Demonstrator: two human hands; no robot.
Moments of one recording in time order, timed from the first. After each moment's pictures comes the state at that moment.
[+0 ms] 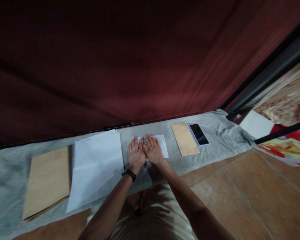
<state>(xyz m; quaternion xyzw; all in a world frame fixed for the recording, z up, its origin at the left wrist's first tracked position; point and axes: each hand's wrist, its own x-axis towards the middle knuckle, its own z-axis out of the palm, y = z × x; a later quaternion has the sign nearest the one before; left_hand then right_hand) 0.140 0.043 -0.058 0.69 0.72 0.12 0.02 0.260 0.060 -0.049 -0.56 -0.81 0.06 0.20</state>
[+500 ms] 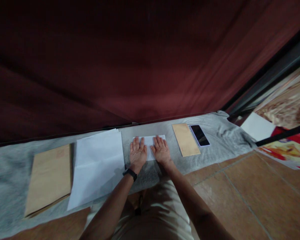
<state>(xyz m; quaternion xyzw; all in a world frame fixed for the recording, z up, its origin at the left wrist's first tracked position) 0.142 0.042 -0.058 0.68 0.72 0.15 0.01 0.296 0.059 -0.070 -0.58 -0.79 0.02 0.18</state>
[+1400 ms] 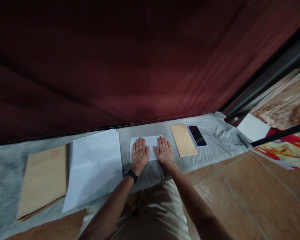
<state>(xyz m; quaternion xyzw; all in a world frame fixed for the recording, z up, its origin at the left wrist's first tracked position) 0.158 0.041 -0.064 0.71 0.69 0.16 0.02 0.324 0.054 -0.074 -0.60 -0.78 -0.01 0.20</state>
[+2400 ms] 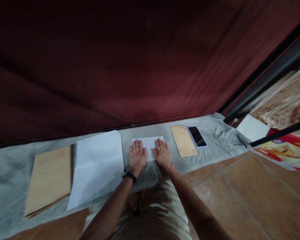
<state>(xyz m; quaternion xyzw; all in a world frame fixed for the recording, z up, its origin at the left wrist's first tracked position) 0.145 0.030 -0.062 0.68 0.71 0.15 -0.01 0.310 0.044 -0.073 -0.59 -0.78 0.00 0.20</state>
